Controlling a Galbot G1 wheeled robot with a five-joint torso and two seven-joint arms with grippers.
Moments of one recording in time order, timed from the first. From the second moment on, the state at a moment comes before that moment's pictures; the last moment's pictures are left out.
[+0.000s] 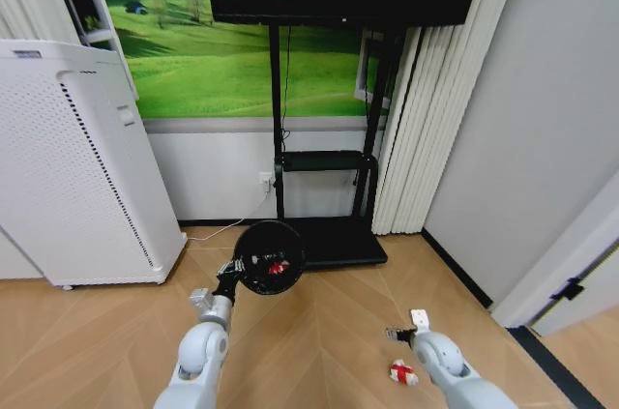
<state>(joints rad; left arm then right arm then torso) 1.23 -1.47 -0.53 -1.89 -0.41 0.15 -0.03 -1.25 0.95 0.32 1.66 0.81 -0.74 0.47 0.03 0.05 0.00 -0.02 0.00</state>
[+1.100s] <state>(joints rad) 1.27 -1.47 -0.60 -1.95 -0.43 0.17 -0.02 -1.27 1.11 0.28 1.51 0.63 -0.74 0.40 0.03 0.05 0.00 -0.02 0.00</state>
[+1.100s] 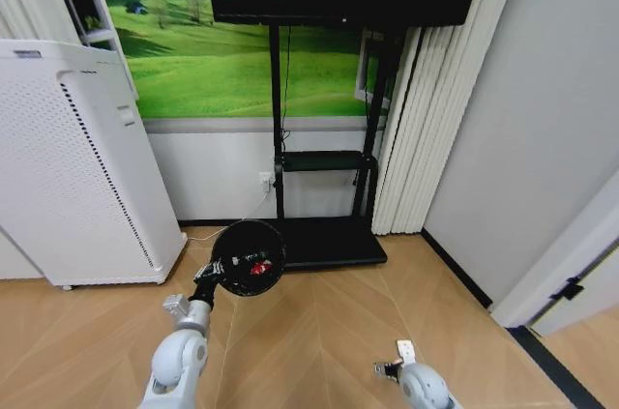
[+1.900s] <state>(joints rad) 1.24 -1.44 -0.57 -1.92 -0.45 0.18 -0.02 -1.20 1.18 0.29 1.37 0.56 -0.71 0.39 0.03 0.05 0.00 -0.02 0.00</state>
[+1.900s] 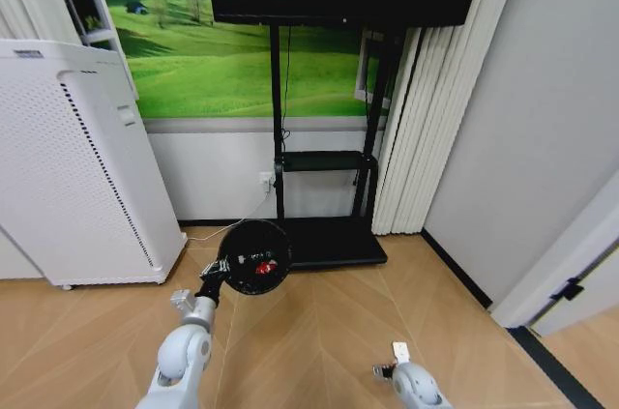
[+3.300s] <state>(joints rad) 1.21 -1.42 -0.53 -1.94 -0.46 0.19 -0.03 -1.26 1.08 0.31 1.51 0.54 -0.73 0.38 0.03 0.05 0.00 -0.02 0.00</state>
